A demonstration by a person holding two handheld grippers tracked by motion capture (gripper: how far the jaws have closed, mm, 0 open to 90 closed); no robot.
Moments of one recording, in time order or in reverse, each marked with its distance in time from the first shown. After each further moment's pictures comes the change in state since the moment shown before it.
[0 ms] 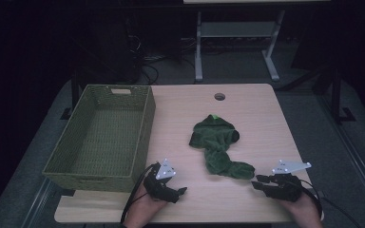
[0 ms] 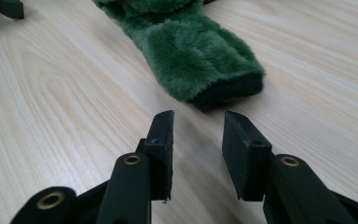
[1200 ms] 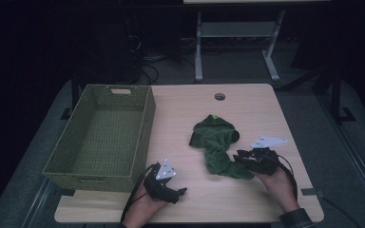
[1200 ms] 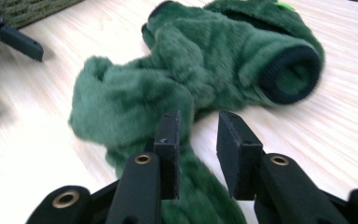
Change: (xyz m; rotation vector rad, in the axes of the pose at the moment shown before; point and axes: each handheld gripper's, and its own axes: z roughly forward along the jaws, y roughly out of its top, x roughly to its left) left arm 0.000 0.000 0.000 0.005 -0.006 0.011; right arm 0.005 0.080 0.034 -0.088 -0.058 -0.046
